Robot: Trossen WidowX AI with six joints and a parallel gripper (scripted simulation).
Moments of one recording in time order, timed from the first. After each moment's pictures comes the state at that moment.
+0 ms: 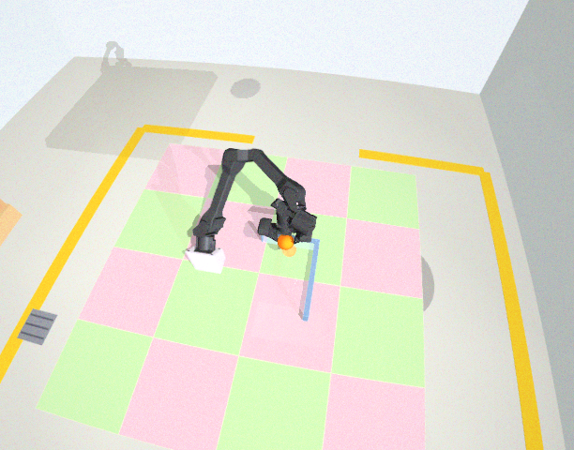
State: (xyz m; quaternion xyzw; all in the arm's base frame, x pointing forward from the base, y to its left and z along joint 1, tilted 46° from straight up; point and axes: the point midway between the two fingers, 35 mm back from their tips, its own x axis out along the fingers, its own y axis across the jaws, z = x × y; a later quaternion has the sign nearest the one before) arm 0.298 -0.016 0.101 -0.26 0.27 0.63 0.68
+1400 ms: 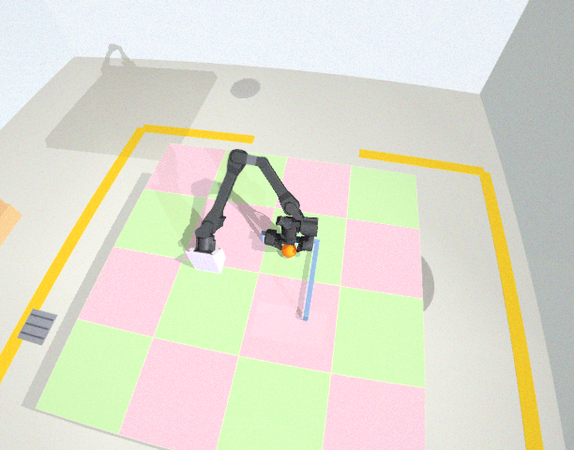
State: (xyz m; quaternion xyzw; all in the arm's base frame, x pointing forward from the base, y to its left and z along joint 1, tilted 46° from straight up) arm 0.313 0.094 0.042 -0.26 0.26 0.63 0.68
